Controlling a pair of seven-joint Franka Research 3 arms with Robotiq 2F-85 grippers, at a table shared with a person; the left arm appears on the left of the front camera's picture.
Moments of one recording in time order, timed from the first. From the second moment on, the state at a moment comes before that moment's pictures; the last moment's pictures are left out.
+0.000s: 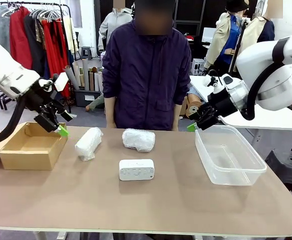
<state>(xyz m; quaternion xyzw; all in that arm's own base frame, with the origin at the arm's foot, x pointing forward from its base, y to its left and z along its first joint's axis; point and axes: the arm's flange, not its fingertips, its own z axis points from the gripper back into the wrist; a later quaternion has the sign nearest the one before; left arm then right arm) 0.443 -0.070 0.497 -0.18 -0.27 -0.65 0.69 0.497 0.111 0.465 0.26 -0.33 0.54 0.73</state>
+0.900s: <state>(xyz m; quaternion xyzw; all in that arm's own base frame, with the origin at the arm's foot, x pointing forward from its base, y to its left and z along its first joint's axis) 0.454 -0.057 0.522 -0.19 -0.28 -0.65 0.68 0.503 0.109 0.485 0.27 -0.33 0.59 0.69</state>
